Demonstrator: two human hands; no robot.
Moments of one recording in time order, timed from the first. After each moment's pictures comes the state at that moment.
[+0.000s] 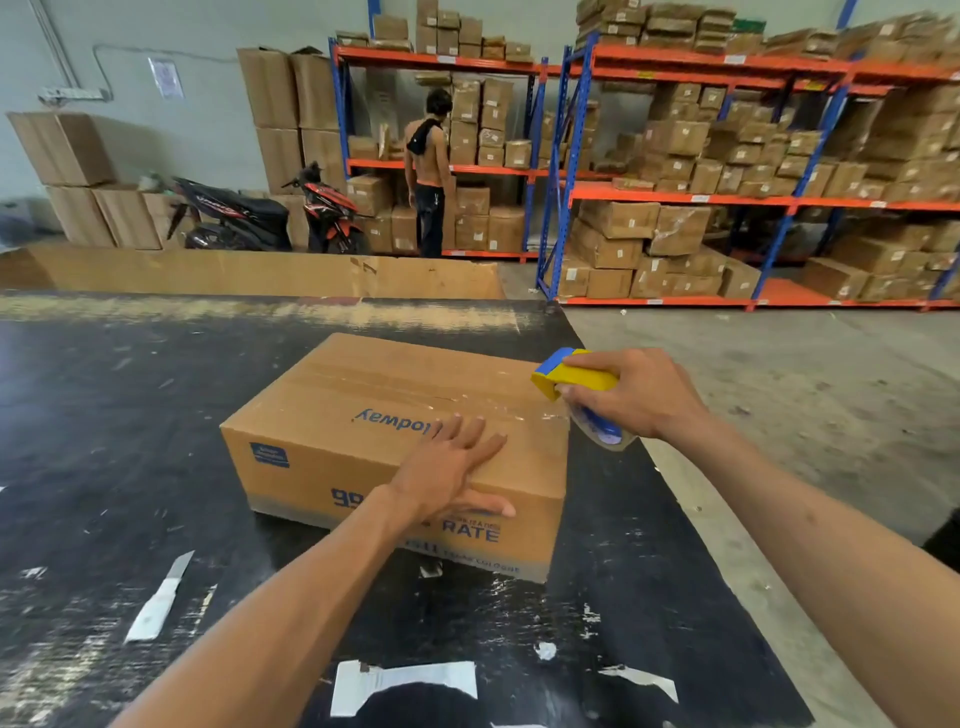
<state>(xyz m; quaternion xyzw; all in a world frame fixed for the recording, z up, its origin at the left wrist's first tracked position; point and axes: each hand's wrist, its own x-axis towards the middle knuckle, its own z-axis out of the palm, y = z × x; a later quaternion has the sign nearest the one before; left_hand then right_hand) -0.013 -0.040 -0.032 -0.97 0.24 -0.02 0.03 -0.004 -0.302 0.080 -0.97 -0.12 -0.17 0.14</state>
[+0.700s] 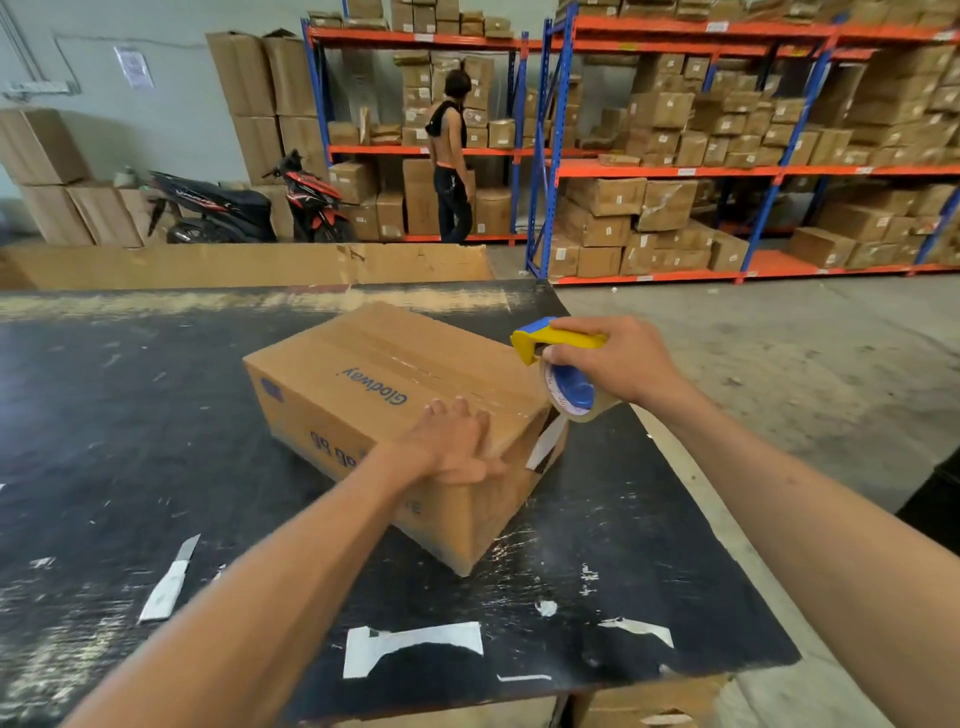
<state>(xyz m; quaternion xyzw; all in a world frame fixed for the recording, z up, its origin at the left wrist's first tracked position) -0.032 -0.058 0.007 -0.98 0.18 0.12 0.00 -0.017 -0.287 0.076 -0.92 -0.06 -0.14 0.35</state>
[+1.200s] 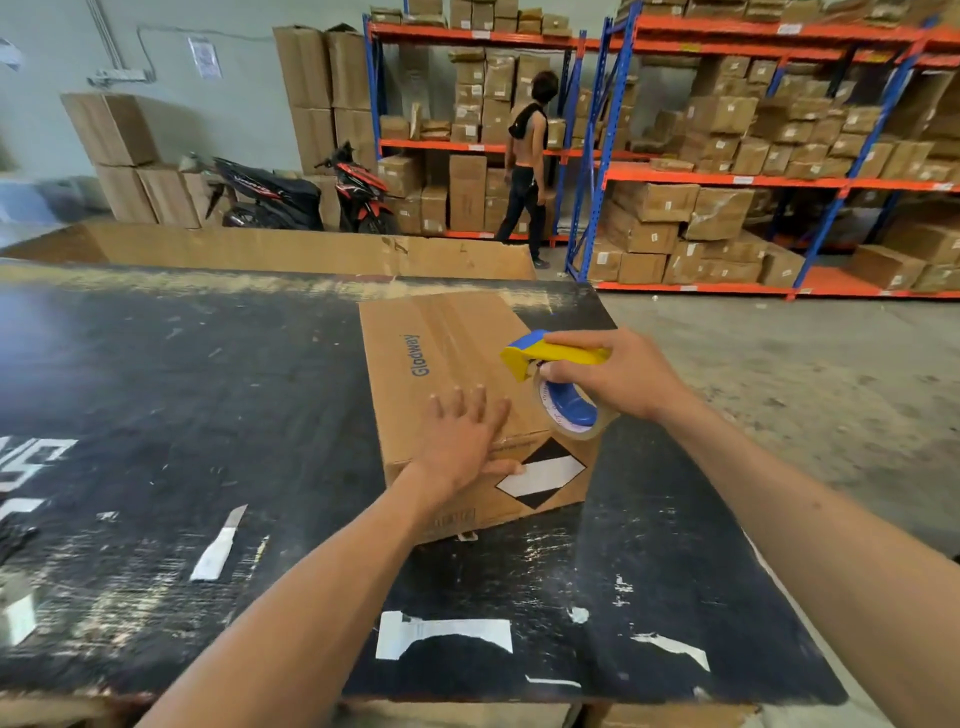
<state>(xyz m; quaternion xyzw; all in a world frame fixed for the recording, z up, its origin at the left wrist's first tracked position) -0.033 -0.026 -0.031 -0.99 0.13 -0.02 0.06 -0.020 -0.240 0.074 -0.91 -0.15 -0.07 0.38</state>
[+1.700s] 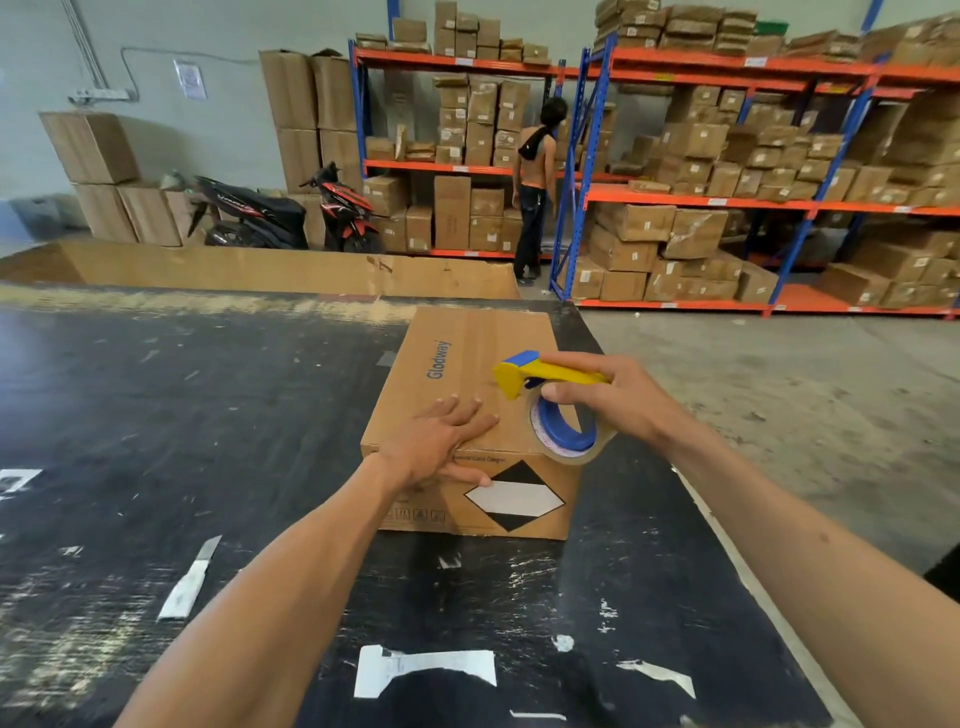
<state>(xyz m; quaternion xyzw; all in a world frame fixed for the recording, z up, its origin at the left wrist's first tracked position) 0.012 0.006 -0.028 -0.97 0.25 -0.01 0.01 -0.026 -0.259 0.079 -0.86 -0.17 0.01 0.48</state>
